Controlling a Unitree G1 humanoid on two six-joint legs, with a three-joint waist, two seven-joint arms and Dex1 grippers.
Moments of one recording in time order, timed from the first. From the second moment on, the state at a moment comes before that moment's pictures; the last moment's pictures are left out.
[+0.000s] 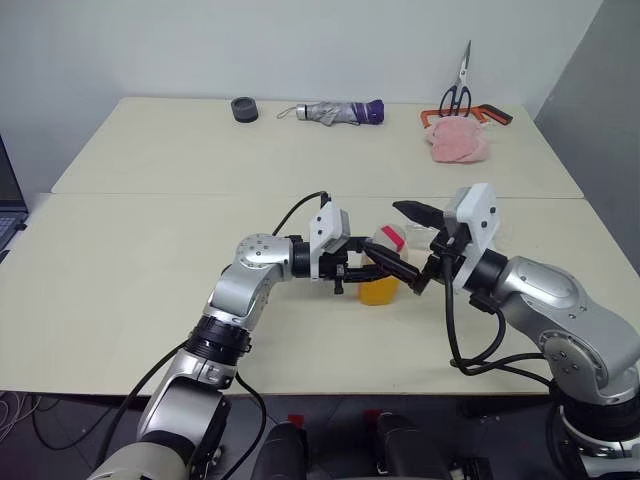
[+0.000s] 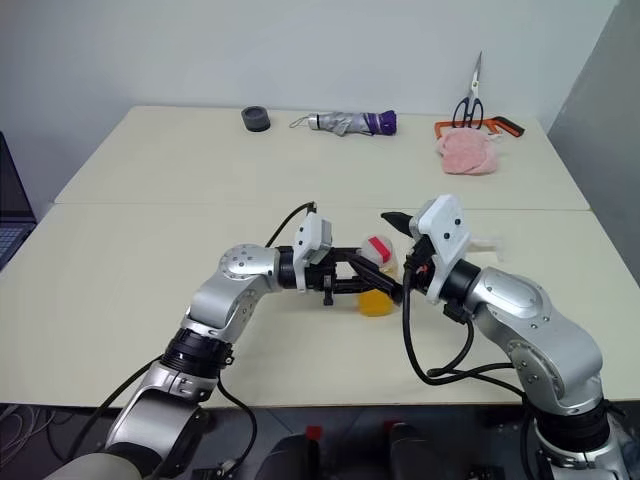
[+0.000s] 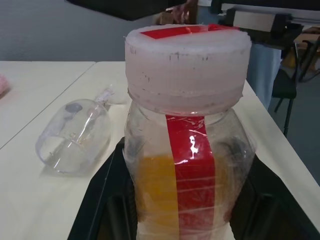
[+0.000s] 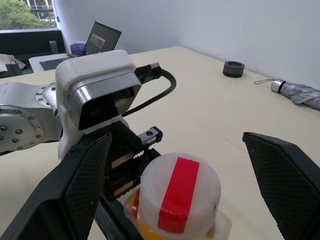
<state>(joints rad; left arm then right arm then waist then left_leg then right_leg) -0.66 0.31 -0.23 0.18 -0.31 0.21 -1.16 -0.38 -0.50 0.04 -0.66 0.59 0.77 0.43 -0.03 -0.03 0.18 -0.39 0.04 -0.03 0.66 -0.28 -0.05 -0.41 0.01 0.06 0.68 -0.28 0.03</state>
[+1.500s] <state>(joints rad) -0.72 0.27 -0.23 0.25 -0.30 0.21 -1.23 -0.22 -0.44 -0.04 -0.83 0.61 0.77 0.32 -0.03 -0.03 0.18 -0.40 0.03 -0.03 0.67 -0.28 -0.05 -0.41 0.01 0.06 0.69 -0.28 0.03</state>
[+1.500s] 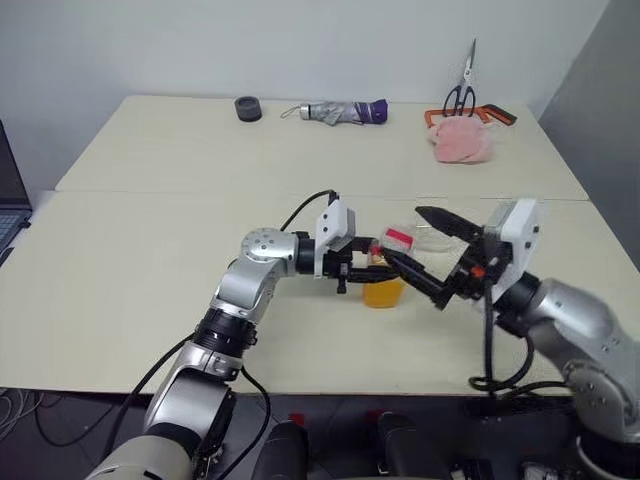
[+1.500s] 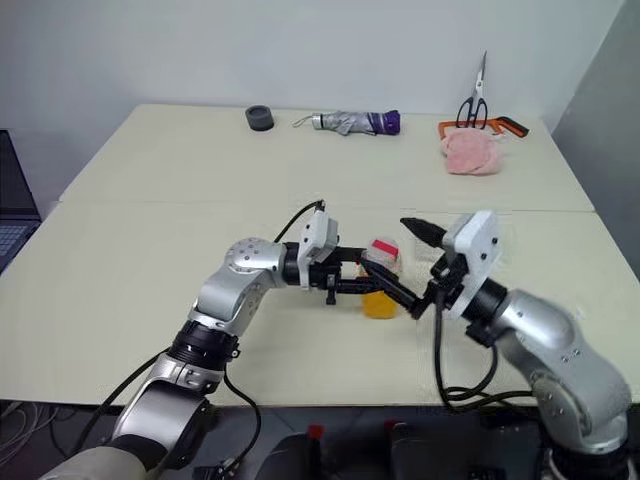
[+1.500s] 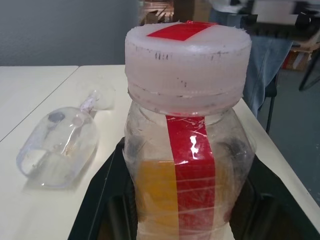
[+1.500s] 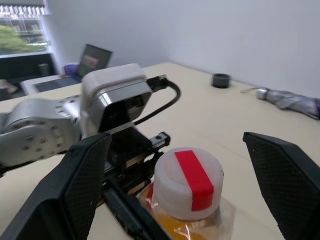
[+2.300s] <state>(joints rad) -0.76 0.24 -0.23 0.33 -0.28 0.16 -1.24 -0.21 -0.31 0.10 -0.80 0.37 0.70 0.18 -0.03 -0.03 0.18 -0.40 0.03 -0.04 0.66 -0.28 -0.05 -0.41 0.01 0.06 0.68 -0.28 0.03</state>
